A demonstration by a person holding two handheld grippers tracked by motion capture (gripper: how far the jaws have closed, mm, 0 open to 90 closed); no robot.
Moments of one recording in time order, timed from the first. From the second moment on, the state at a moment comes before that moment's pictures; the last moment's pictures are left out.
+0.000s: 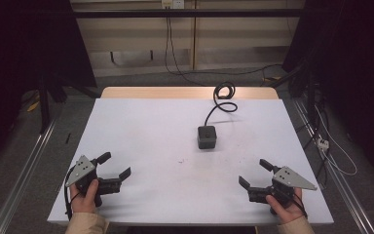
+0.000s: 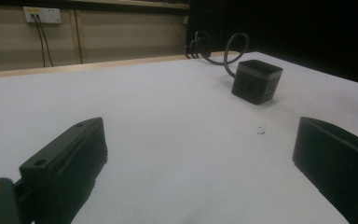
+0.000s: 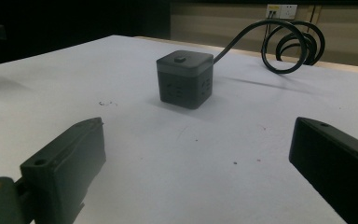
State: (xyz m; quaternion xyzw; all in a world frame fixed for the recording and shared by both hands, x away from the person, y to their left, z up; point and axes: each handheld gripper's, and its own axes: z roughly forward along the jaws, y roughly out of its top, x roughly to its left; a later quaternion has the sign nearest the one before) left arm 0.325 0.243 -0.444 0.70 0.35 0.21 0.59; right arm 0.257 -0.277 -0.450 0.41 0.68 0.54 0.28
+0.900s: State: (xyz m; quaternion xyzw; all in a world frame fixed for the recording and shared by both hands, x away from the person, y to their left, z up) left arm 0.321 0.245 -0.443 0.70 0.33 0.20 0.60; right arm 0.271 -0.269 -0.450 0.41 0.68 0.55 0.27
